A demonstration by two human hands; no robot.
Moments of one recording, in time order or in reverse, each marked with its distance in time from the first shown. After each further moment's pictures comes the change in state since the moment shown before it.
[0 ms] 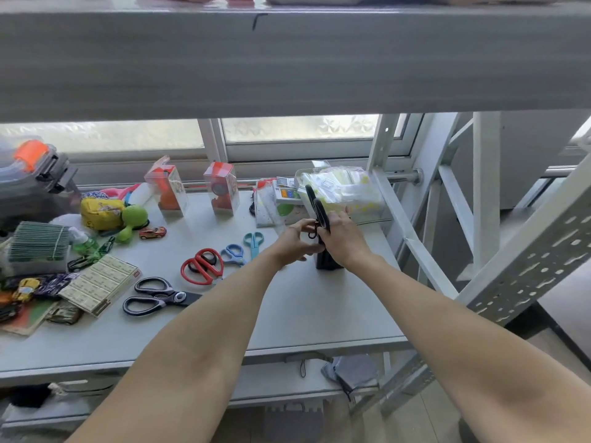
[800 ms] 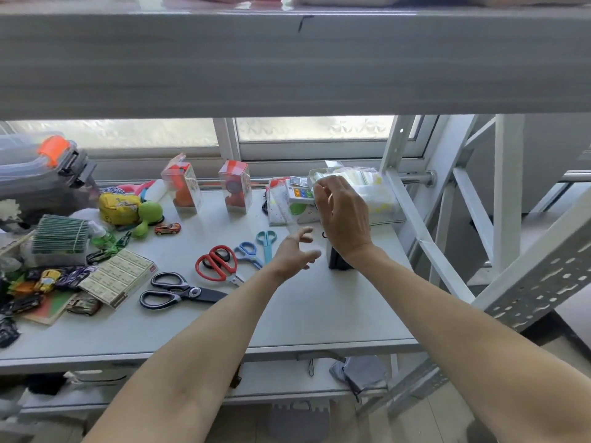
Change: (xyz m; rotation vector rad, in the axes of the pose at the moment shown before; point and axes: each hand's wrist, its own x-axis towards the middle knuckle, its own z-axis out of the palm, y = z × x) left_hand -0.022 -0.029 -0.005 -0.060 0.161 -0.015; right_hand -0.006 -0.057 -0.018 0.183 0.512 -0.364
